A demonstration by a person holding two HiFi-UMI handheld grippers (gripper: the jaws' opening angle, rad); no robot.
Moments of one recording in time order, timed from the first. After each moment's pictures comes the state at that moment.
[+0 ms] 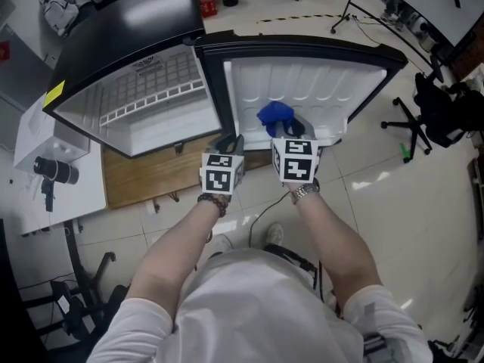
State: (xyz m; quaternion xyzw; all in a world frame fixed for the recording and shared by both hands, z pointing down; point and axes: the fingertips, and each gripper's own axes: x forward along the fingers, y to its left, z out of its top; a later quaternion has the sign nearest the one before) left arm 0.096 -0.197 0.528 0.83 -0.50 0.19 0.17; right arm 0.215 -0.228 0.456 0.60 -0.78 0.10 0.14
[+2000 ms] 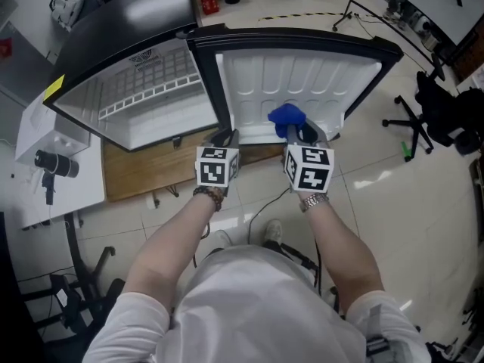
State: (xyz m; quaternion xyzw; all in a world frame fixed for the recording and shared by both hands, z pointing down) left arm 0.097 -0.192 0.529 0.82 -0.51 0.20 0.18; right arm 0.256 -0.191 0.447 0.60 -0.78 0.12 0.11
